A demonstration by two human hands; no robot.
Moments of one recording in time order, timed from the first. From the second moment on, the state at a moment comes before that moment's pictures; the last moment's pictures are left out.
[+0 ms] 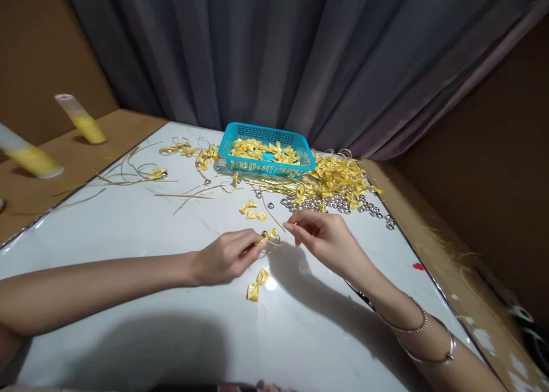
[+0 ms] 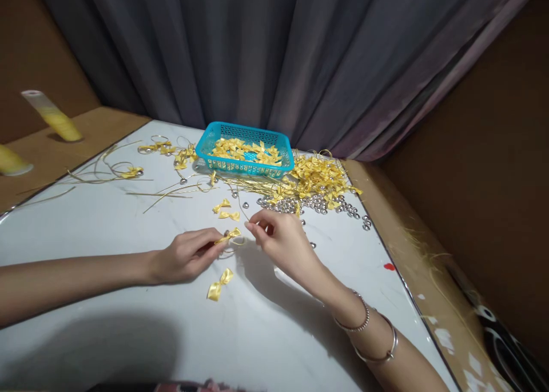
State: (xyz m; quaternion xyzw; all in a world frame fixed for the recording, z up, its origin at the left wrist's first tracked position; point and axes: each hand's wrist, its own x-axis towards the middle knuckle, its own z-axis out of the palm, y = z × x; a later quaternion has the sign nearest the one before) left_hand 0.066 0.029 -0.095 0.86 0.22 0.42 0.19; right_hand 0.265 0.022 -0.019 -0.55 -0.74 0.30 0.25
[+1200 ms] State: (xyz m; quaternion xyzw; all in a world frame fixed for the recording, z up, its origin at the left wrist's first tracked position) left_hand 0.065 0.032 -0.097 0.84 0.24 0.43 0.21; right_hand 0.254 0.009 -0.022 -0.50 -0.81 0.30 0.09
